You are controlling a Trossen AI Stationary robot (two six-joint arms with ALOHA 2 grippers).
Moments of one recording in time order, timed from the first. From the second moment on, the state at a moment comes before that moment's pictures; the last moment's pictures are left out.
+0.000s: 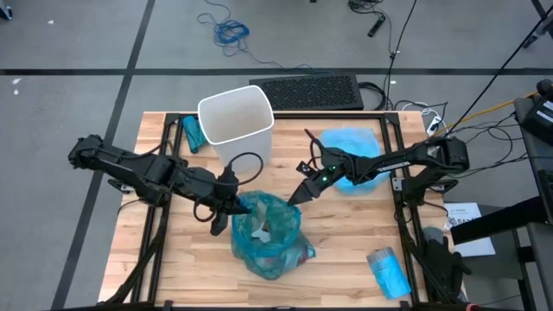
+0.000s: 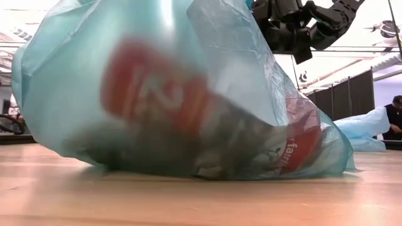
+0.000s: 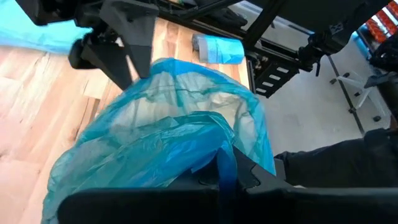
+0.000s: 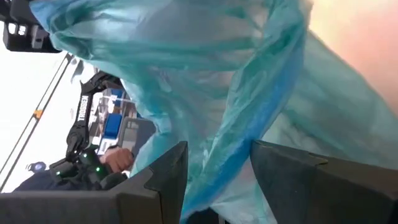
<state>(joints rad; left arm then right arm) -0.31 1.20 1.23 -0.58 -0.03 -0.49 -0.11 1.56 0.72 0.64 -0.69 1.18</state>
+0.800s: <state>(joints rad) -0.29 1.20 1.23 -0.58 0.00 -0.48 -0.10 1.64 0.89 0.64 -0.72 1.12</state>
